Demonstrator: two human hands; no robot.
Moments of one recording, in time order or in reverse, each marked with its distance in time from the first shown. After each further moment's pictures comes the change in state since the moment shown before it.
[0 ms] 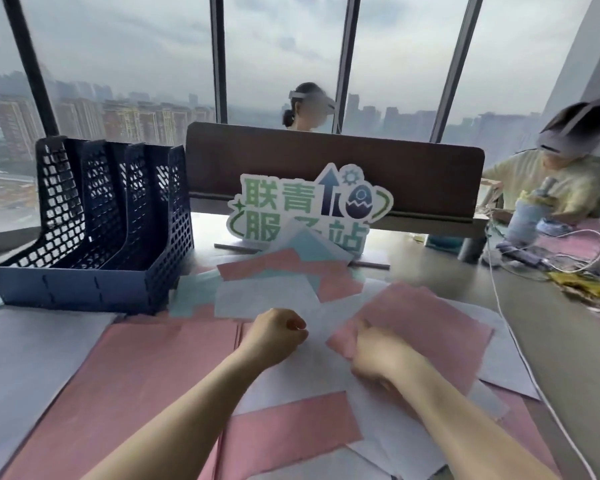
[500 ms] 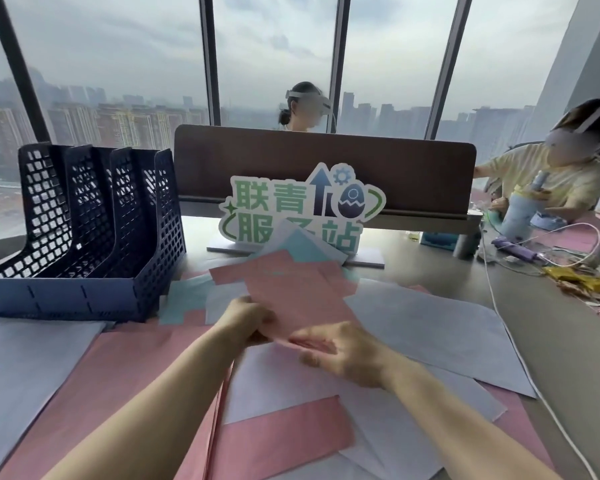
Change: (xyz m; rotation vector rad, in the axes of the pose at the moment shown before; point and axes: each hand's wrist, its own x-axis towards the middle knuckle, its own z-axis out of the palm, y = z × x) left_hand 0.027 -0.001 -0.024 -0.761 0.045 -0.409; right_hand -0.022 -0.008 -0.011 0.534 0.064 -0.674
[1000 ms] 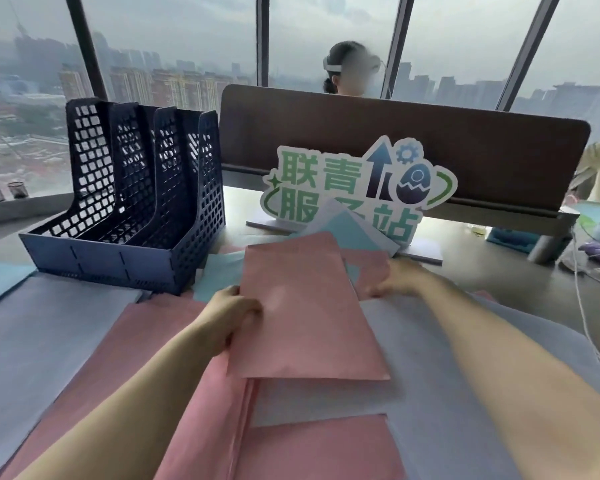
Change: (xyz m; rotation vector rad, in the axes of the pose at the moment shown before) left_hand 0.016 -0.020 -0.078 0.038 0.158 -0.044; right_hand 0.148 0.099 -0.064 -0.379 0.052 0.501
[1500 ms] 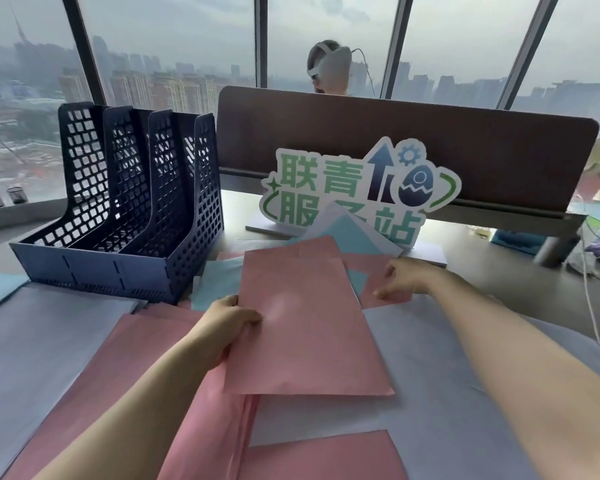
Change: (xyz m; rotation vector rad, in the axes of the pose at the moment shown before) left_hand 0.005 -0.003 0.000 -0.054 -0.046 -0.012; right_hand 0.023 0.014 -0.010 0.031 -0.066 0.001
